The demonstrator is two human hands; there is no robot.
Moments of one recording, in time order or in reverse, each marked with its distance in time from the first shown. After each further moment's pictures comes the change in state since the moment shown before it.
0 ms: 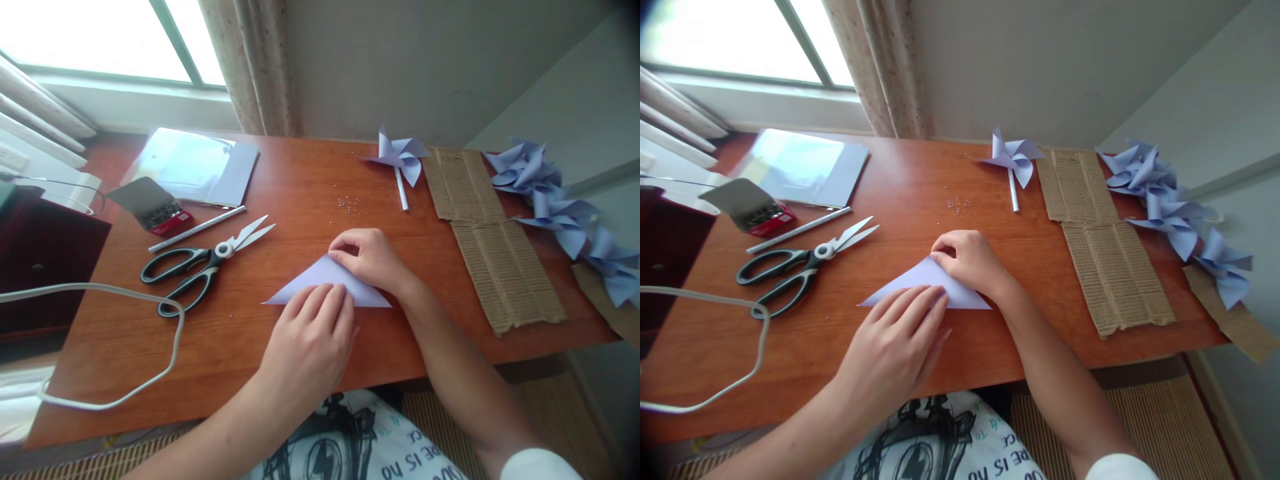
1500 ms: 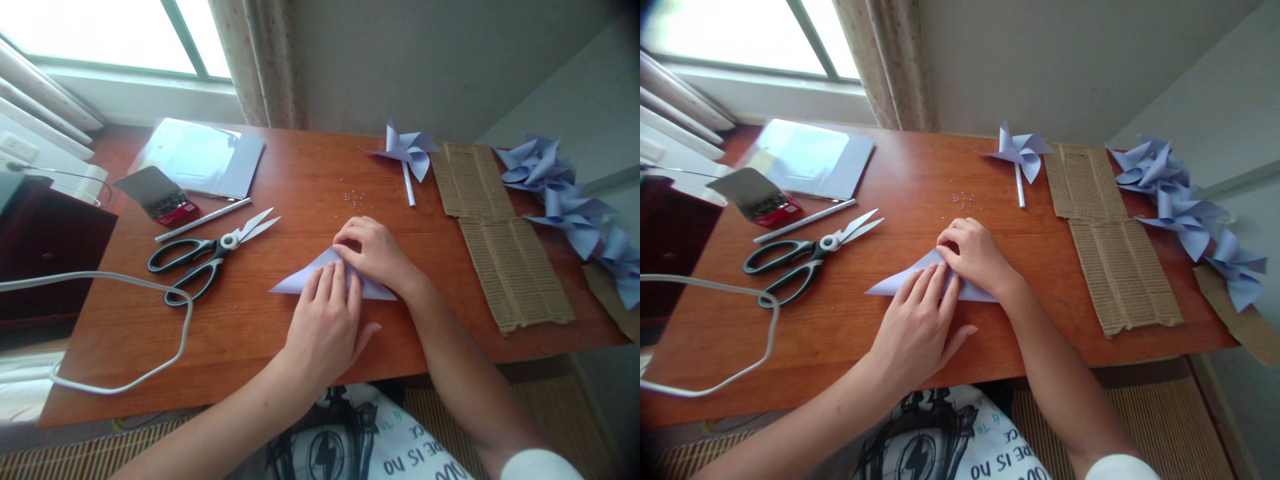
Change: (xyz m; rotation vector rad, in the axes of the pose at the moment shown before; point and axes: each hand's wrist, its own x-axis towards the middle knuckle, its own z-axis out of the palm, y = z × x) left_hand 0.007 0.013 0.024 -0.030 -0.260 -0.184; right_hand 0.001 0.007 0.004 -0.190 0.013 -0.104
